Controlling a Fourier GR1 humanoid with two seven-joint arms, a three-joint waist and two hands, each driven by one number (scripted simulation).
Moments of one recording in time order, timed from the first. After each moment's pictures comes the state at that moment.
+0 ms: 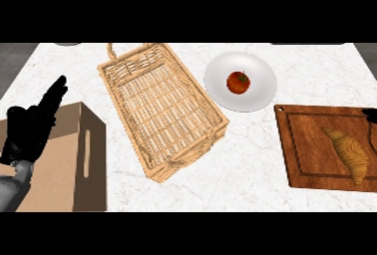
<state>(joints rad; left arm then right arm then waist) -0.21 0.65 -0.26 -1.54 0.26 0.30 0.22 -0.22 -1.09 0.25 -1.12 0.24 0.27 -0.90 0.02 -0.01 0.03</state>
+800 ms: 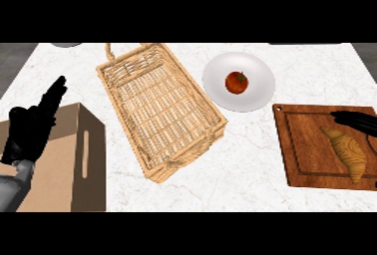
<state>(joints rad) -0.21 0.65 -0.26 -1.52 0.25 0.31 0.20 -0.32 -0.95 0.34 -0.99 0.34 0.23 -0.92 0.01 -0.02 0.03</state>
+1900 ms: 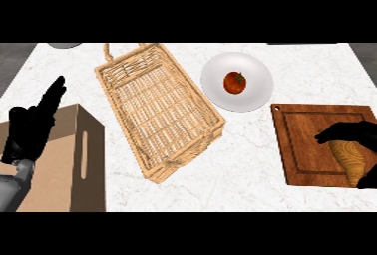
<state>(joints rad) -0.21 0.65 -0.26 -1.51 0.26 0.32 0.20 -0.38 -0.84 0.39 -0.86 0.45 0.19 -0.94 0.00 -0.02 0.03</state>
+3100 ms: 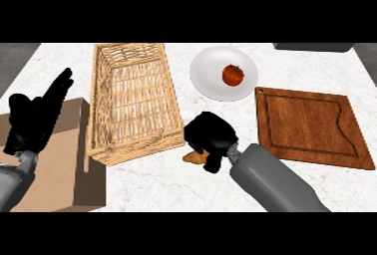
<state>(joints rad) -0.27 0.65 -0.27 -1.52 0.29 0.29 0.25 -0.63 -0.15 0.69 -1.14 0.84 0.09 -0.04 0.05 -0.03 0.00</state>
